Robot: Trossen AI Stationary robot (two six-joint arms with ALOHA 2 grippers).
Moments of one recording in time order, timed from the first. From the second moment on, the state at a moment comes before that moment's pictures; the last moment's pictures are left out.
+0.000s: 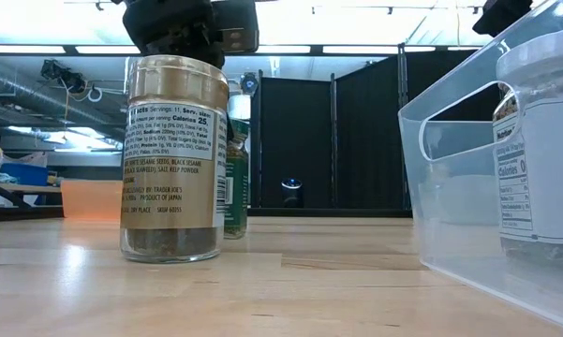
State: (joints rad) left arm -0.24 1.62 1.11 -0.50 -0.15 -0.33; right arm 0.54 0.88 0.81 -0.59 0.29 0.61
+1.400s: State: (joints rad) left arm 0.37 1.22 1.31 -1.08 -0.56 -0.55; right arm 0.54 0.88 0.81 -0.59 0.35 0.66
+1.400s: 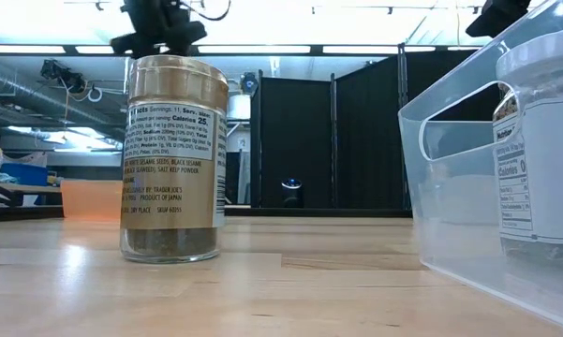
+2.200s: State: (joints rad) left arm 0.80 1.02 0.86 -0.82 -0.39 -0.53; right arm 0.53 0.88 0.81 -0.59 0.37 0.71
